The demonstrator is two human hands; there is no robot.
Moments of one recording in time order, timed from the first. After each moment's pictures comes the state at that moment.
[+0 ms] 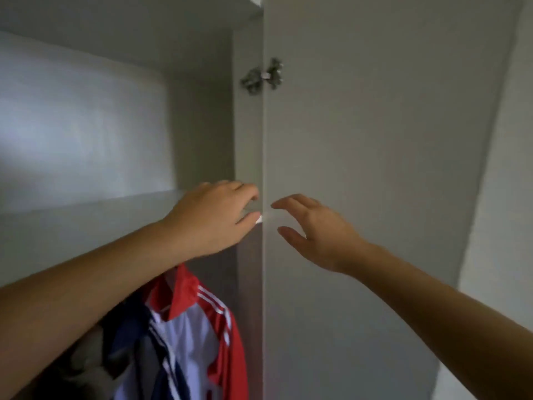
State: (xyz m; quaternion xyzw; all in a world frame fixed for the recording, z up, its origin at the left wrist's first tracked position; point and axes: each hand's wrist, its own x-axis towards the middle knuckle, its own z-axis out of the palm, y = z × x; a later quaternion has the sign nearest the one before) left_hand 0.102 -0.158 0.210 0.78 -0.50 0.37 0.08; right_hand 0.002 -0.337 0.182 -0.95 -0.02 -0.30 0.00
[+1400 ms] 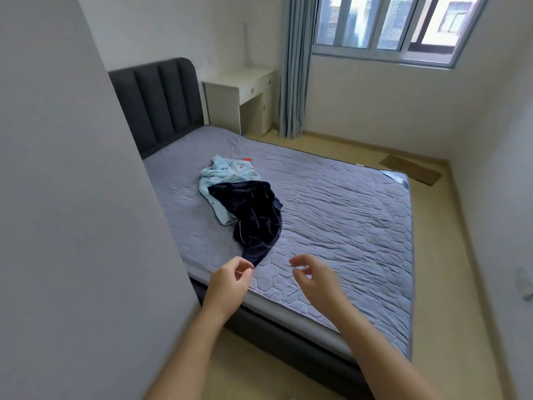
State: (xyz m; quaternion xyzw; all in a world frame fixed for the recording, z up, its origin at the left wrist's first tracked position) left_hand -0.892 -0.897 -0.167 0.34 -0.81 -0.44 0.16; right_hand -1.029 -0.752 -0.170 -0.32 0.83 -0.41 0.19
